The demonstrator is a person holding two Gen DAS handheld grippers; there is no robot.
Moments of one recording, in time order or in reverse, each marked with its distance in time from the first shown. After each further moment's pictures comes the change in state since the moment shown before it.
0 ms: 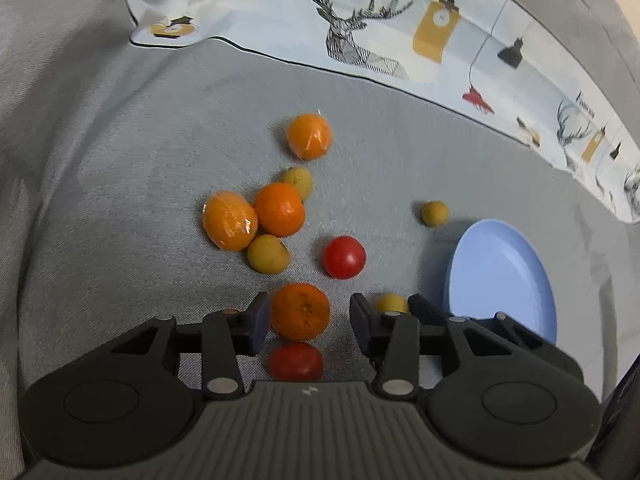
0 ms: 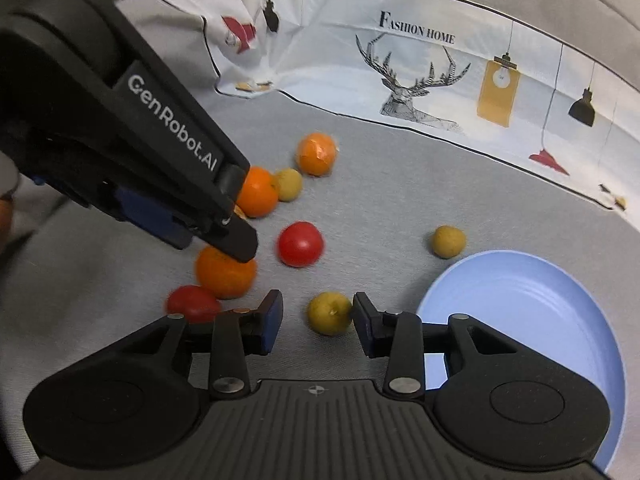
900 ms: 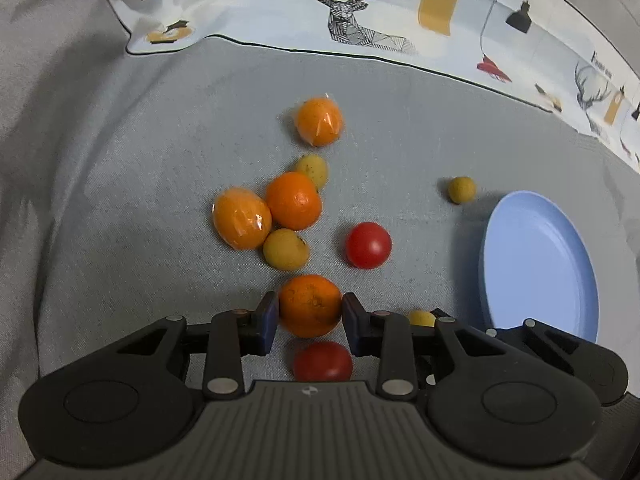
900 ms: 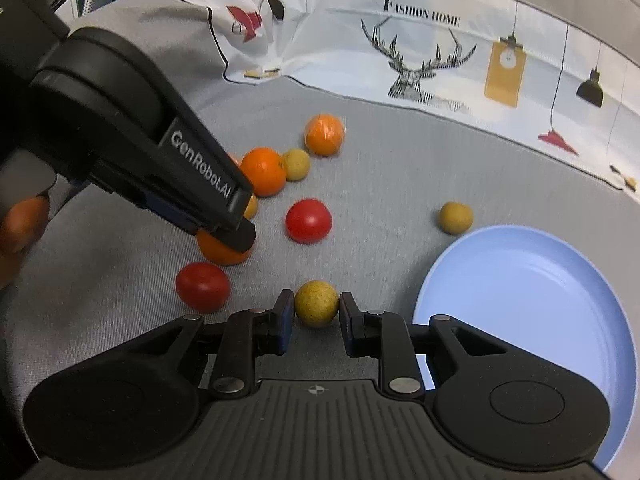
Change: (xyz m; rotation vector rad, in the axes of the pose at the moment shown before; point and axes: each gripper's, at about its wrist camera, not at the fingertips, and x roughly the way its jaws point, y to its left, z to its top) left arm 0.012 -0.011 0.000 0.092 0.017 0.106; right arm -0.003 -0.007 -0.002 0.030 0.043 0.065
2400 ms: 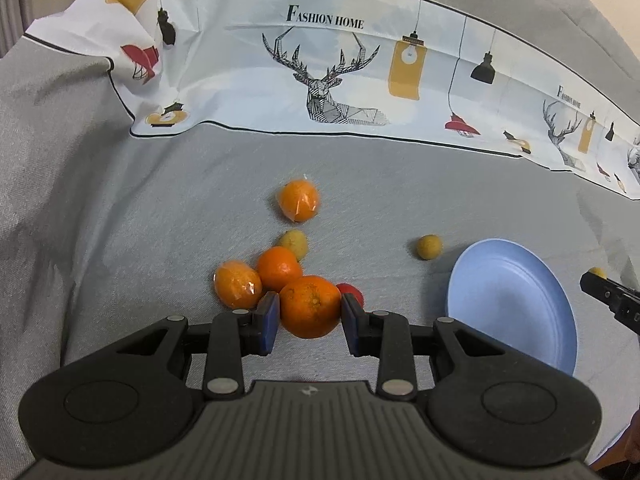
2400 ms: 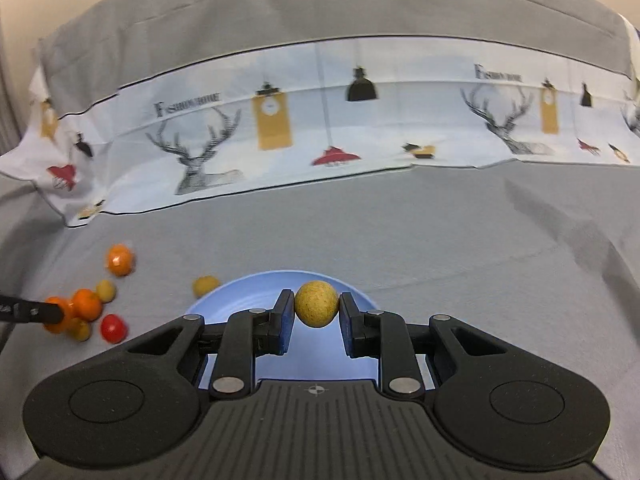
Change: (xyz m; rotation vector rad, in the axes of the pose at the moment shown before) left arm -0.044 -0.013 -0.003 0.048 -0.215 -0.013; right arm -0.099 -0.151 -0.024 0.419 -0.179 -0.270
